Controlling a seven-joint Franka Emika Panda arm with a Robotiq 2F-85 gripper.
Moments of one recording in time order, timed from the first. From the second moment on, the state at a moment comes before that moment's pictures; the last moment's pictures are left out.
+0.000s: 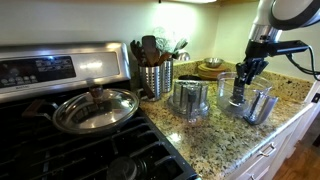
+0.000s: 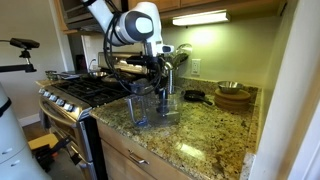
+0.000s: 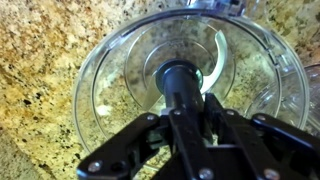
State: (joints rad) arm -0.06 -0.07 -0.03 -2.49 -0.10 2.55 0.18
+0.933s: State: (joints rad) arm -0.06 -0.13 -0.02 -2.48 -0.14 2.55 0.21
